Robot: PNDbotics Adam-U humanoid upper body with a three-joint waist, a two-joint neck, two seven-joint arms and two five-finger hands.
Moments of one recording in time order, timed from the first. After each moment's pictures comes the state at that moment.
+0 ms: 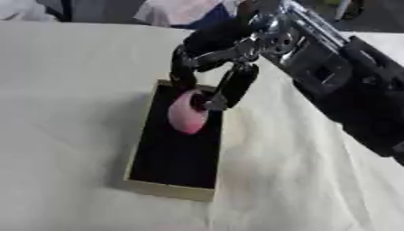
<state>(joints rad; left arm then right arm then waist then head) -0.20 0.60 0.06 -1.92 0.31 -0.20 0.33 -0.97 -0.63 0.61 -1.63 0.37 -0.28 0.88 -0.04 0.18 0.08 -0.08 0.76</state>
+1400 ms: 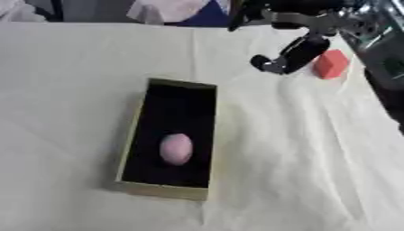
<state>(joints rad) -0.20 0.59 0.06 -1.92 0.31 -0.20 0.34 -0.74 -0.78 0.23 -1.67 0.64 -0.27 0.63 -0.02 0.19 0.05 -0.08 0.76</state>
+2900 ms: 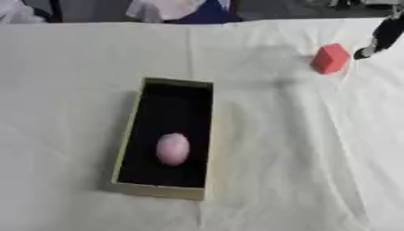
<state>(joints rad) -0.20 0.59 0.06 -1.92 0.30 -0.20 0.34 -0.99 -0.82 0.13 -0.89 0.99 -0.42 0.66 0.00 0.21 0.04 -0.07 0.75</state>
